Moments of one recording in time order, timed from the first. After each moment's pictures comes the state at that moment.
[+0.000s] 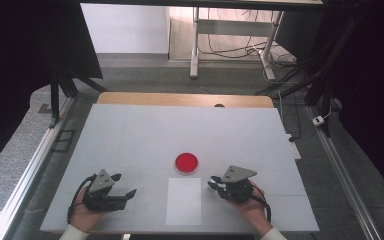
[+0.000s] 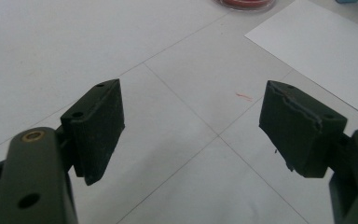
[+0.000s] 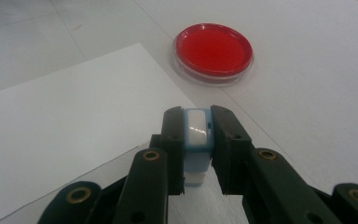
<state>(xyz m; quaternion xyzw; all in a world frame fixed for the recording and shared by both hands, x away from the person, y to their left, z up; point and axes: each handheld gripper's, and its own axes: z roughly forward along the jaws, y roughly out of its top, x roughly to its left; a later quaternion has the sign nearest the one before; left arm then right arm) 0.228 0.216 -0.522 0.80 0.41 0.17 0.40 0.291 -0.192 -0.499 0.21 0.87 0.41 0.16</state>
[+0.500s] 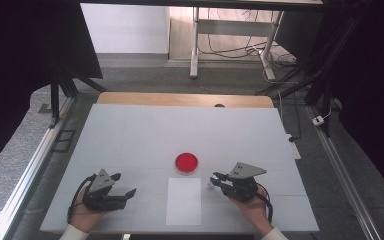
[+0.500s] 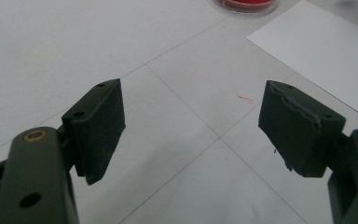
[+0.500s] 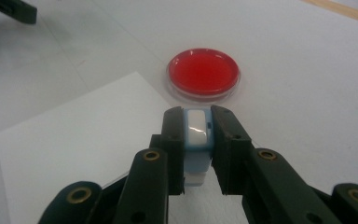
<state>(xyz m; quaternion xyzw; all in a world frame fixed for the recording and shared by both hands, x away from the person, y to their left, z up) 0.228 0.215 -0.522 0.80 0.41 0.18 0.40 0.293 -0.203 -0.491 0.25 0.84 0.46 0.14</state>
